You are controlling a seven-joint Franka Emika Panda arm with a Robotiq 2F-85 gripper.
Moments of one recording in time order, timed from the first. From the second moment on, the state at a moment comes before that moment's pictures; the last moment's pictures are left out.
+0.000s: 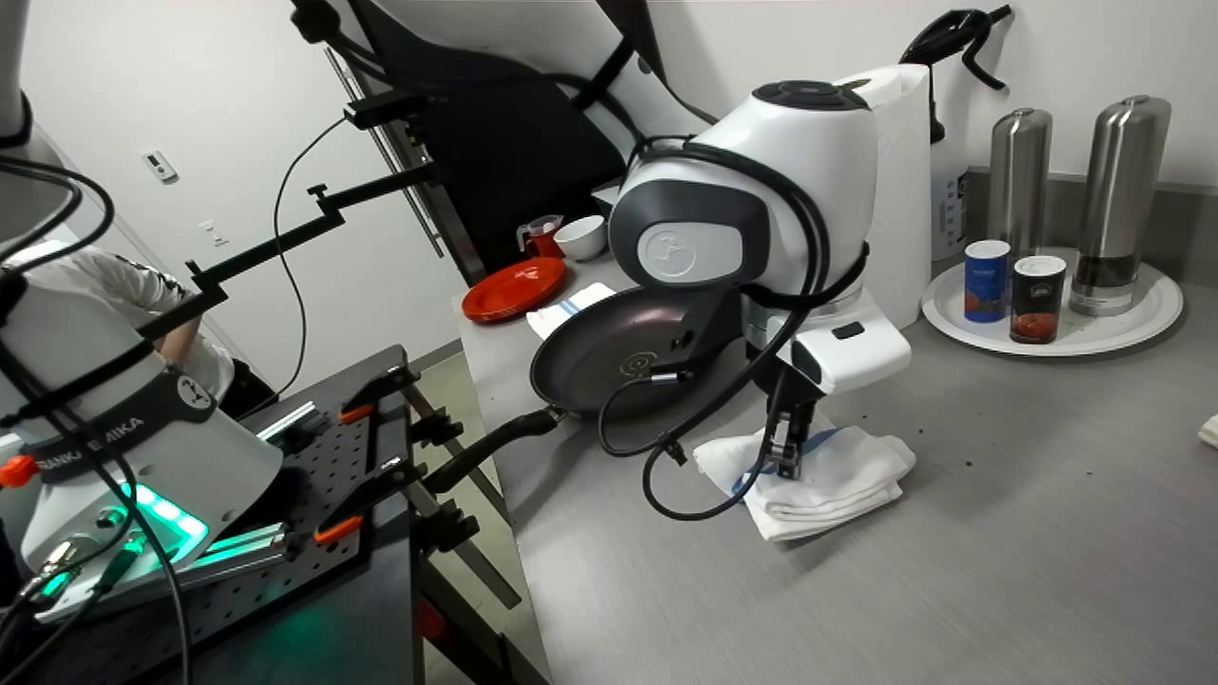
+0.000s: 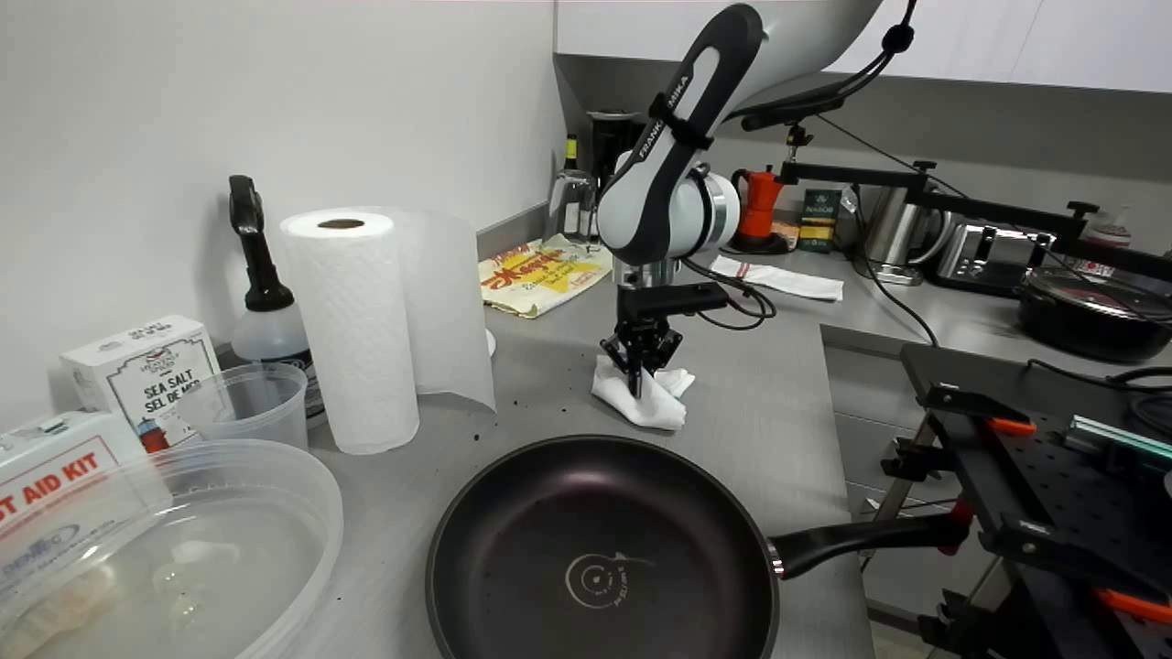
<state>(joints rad) -0.27 0.96 -0.13 -1.77 0.28 2.56 0.28</state>
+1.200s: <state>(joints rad) -0.25 0.90 -0.10 -1.76 0.28 2.56 0.29</state>
